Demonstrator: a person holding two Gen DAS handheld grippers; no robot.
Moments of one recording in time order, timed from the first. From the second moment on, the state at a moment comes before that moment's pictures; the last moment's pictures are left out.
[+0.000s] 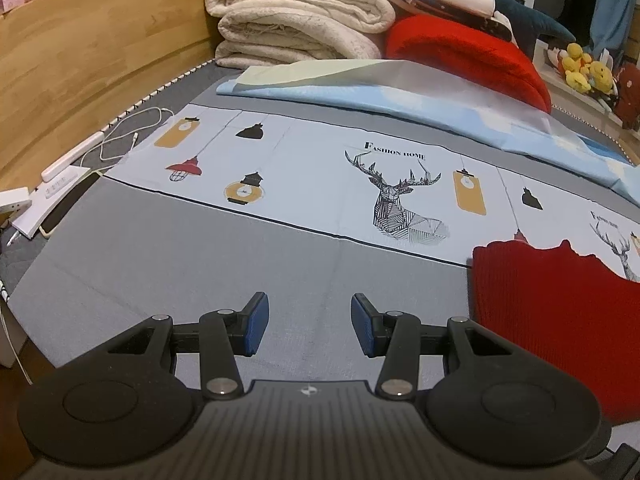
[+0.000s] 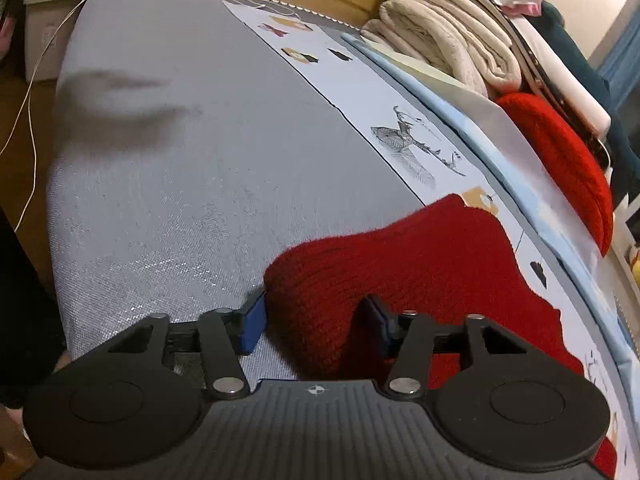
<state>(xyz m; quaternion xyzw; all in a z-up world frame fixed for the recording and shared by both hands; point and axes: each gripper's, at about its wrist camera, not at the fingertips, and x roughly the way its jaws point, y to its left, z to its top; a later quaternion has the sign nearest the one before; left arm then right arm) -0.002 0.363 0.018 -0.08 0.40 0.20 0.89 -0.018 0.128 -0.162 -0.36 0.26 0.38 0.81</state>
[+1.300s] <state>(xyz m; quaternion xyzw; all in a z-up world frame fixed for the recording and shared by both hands) 0.106 0.151 -0.011 -0.06 0.45 0.08 0.89 0.142 -0.330 -0.079 0.21 0.45 0.09 0.86</state>
